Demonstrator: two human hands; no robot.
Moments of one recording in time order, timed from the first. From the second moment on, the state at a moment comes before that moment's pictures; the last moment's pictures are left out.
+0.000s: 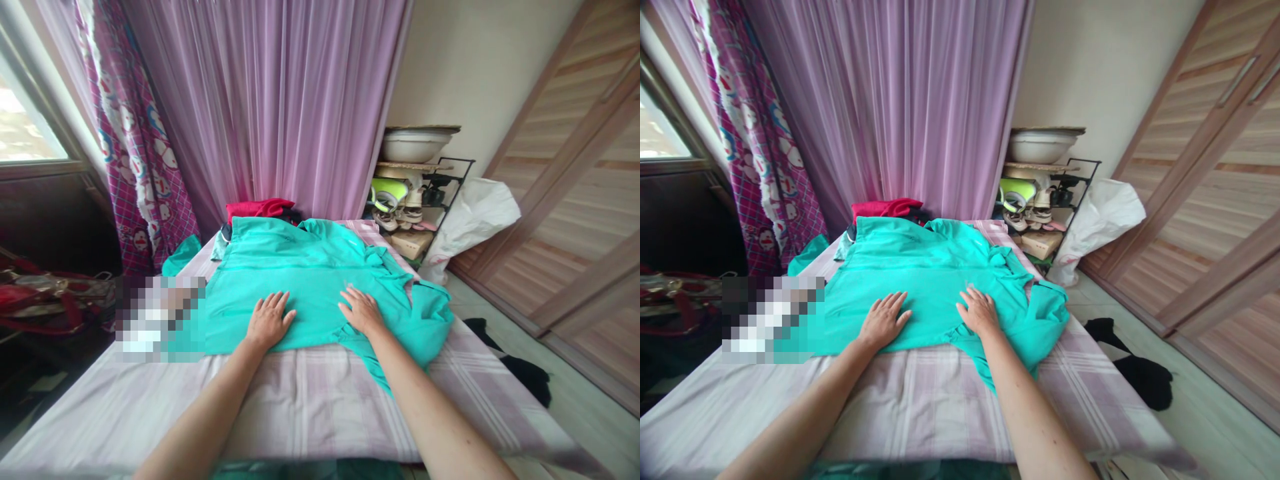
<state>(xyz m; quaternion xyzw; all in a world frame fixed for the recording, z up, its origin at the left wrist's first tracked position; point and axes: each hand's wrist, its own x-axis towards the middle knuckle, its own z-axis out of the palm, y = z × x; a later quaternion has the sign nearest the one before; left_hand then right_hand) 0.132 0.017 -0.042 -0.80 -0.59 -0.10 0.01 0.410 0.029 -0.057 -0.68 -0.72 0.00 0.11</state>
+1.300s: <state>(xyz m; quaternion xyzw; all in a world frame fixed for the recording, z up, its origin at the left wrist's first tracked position) -0.002 0.016 -0.042 -0.69 -0.72 -0.06 0.01 0.413 0.021 -0.052 -0.81 -0.57 0.02 0.08</state>
